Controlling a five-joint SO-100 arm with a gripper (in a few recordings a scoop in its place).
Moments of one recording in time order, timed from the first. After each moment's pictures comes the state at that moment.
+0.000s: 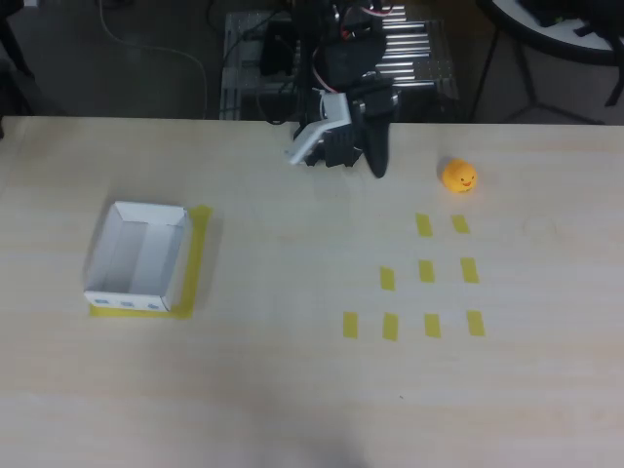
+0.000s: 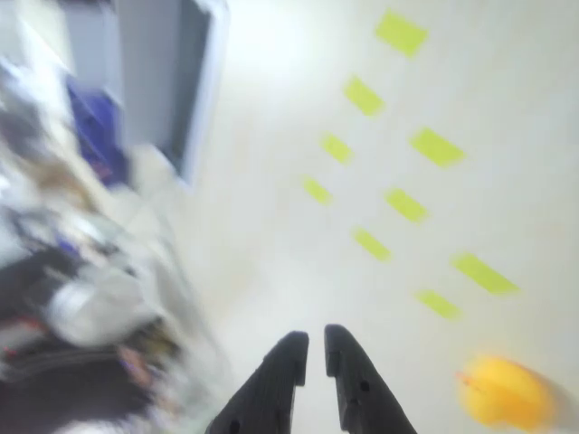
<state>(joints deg) -23.4 133.0 95.9 85.3 -10.8</state>
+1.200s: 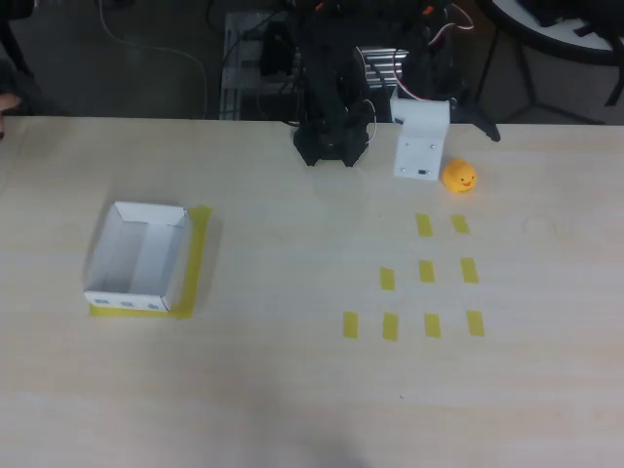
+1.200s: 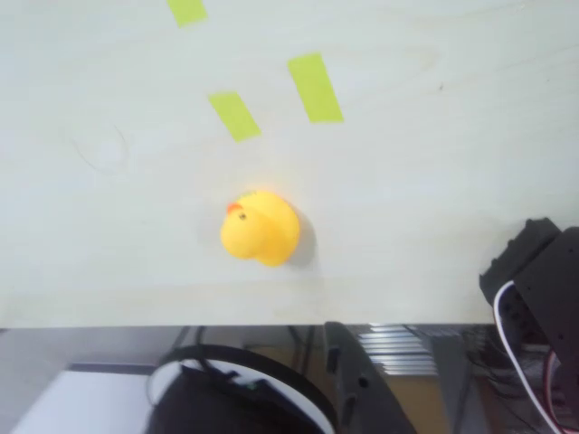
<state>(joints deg) -60.1 118.5 99.1 97.7 -17.8</state>
